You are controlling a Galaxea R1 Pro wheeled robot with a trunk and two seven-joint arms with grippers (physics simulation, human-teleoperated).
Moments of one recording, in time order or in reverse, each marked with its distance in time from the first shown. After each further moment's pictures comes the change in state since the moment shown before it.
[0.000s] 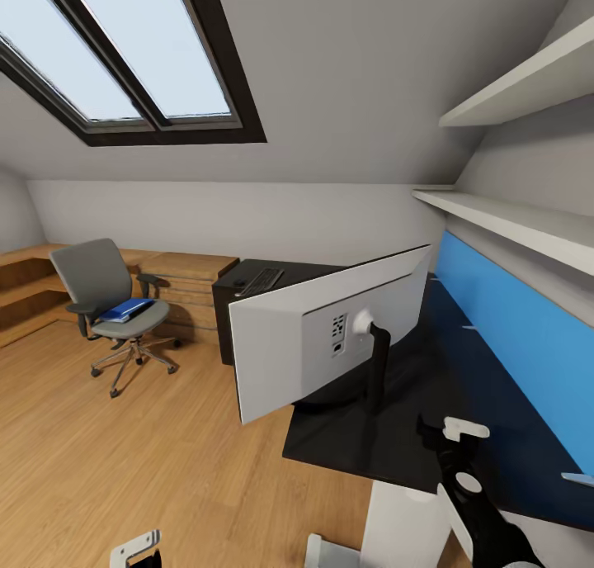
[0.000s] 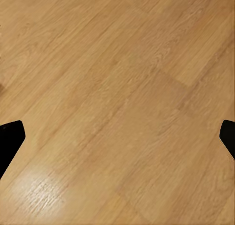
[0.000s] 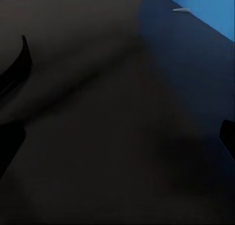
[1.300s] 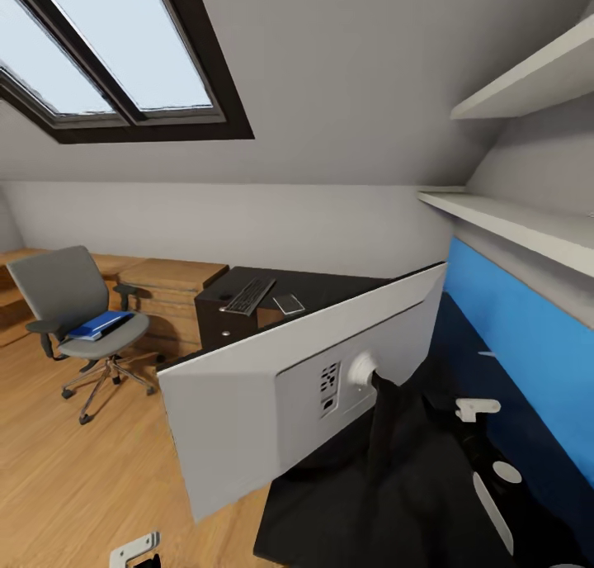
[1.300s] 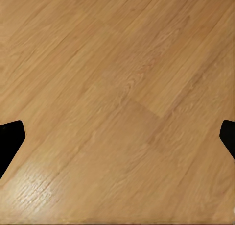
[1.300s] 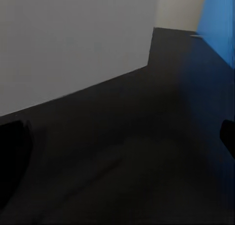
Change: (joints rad) left arm 0.000 0.003 -0.001 0.000 0.000 0.033 0.000; right arm 0.022 -0.126 -0.004 -0.133 -0.004 0.004 0.305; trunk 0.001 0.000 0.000
